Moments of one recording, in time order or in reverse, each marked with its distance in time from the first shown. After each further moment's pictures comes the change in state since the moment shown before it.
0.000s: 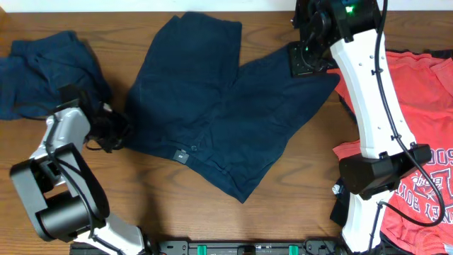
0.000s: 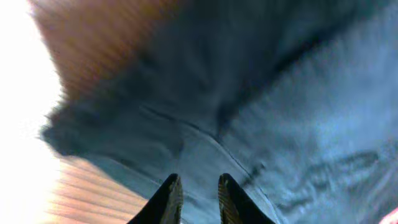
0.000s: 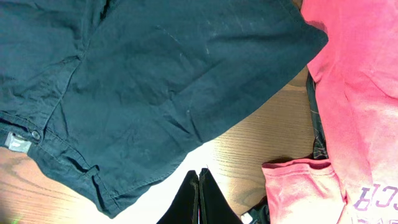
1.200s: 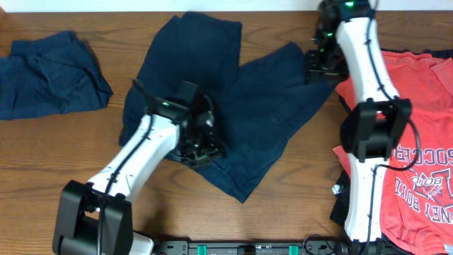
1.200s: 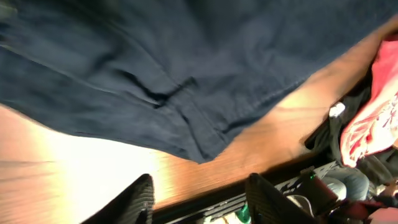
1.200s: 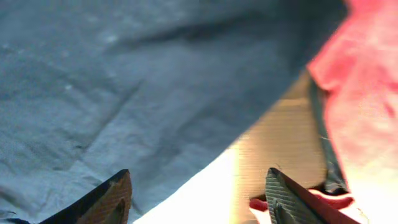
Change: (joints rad) left arm -0.748 -0.200 0.000 -0.203 0.081 -0.118; right arm -0.250 0.361 0.002 0.056 -0.087 -0.032
